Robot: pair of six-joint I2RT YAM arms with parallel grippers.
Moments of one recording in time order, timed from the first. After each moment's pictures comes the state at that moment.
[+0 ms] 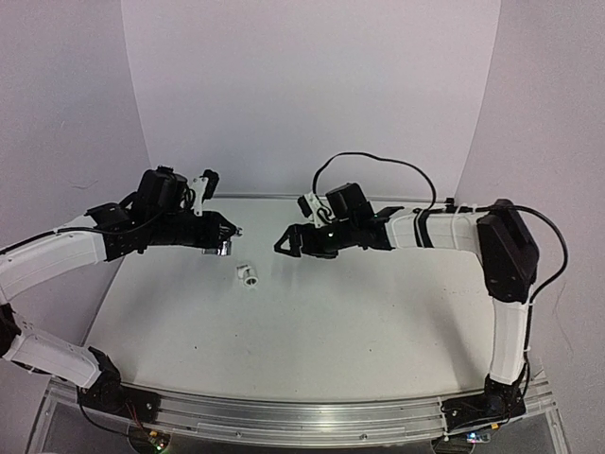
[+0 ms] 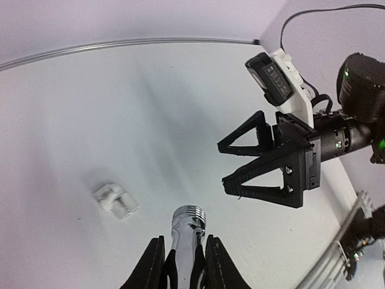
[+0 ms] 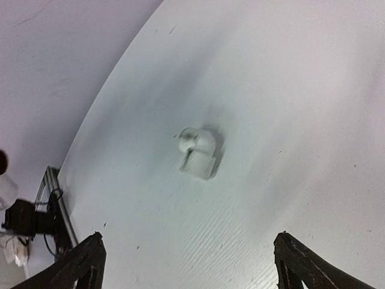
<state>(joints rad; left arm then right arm) -0.70 1.24 1.03 -0.33 0.05 -0.40 0.76 2.01 1.48 -0.11 -0.40 0.47</state>
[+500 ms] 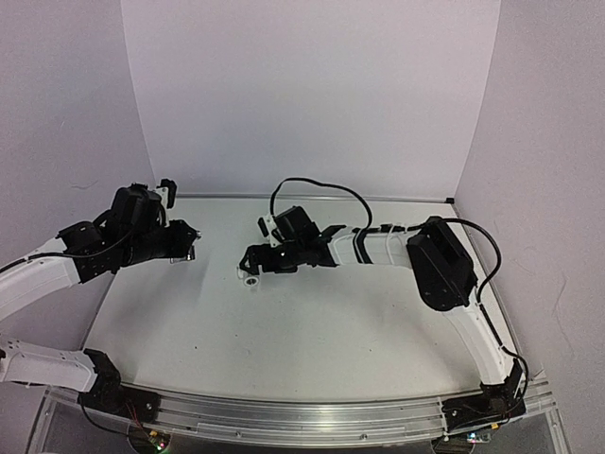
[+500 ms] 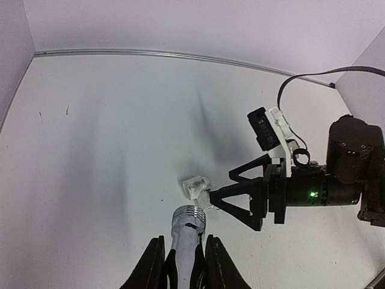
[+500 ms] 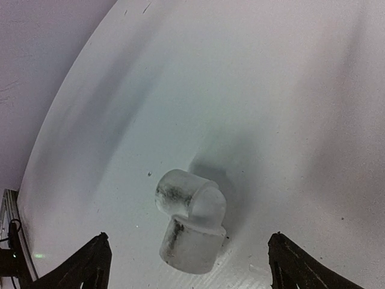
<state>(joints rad) -0.69 1.02 0.89 -0.45 -0.29 -0.50 0.87 2.46 1.94 -0.16 -0.23 0.51</state>
